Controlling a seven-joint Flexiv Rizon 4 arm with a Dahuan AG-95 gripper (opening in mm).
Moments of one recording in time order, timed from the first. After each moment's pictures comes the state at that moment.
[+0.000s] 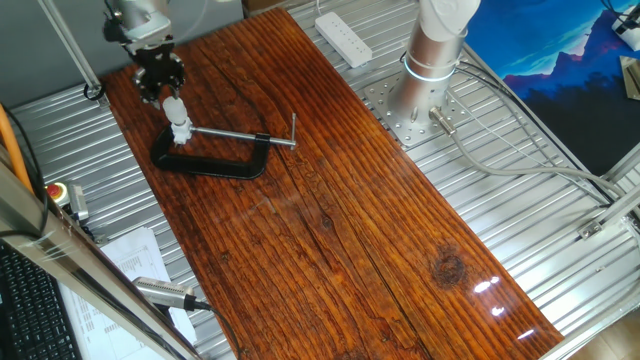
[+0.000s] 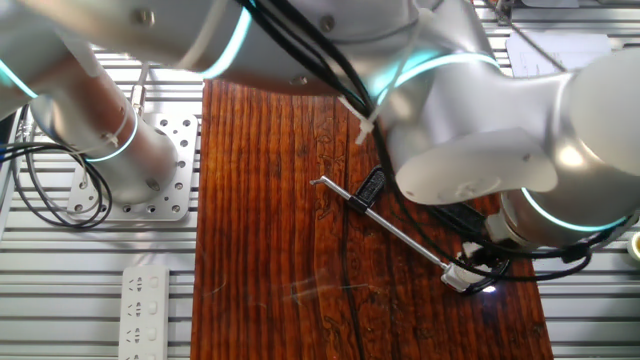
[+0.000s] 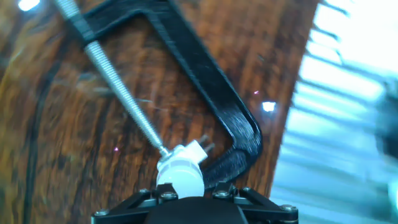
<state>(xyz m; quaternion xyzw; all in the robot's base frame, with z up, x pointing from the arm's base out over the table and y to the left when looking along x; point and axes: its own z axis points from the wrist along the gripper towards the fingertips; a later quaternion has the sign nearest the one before) 0.614 -0.206 0.141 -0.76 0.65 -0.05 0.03</state>
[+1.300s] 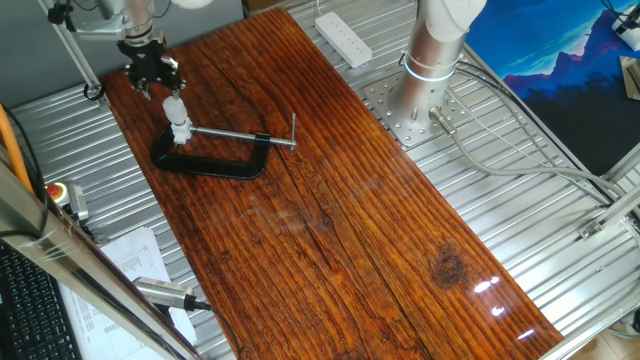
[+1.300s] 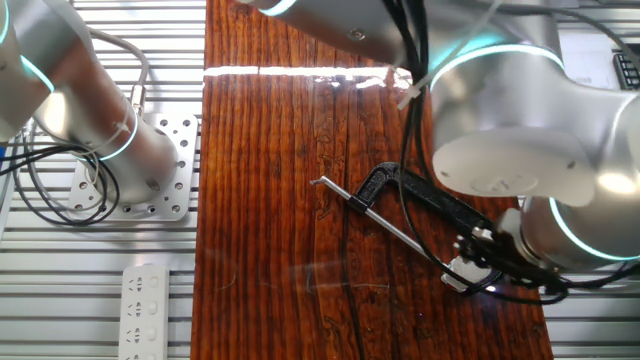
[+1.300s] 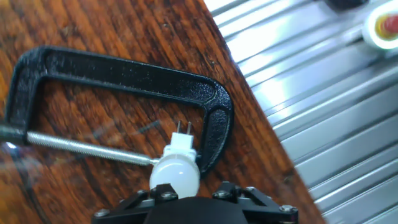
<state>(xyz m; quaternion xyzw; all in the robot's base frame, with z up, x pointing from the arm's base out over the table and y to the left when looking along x) 0.602 -0.216 0.135 -0.50 0.87 0.00 0.01</state>
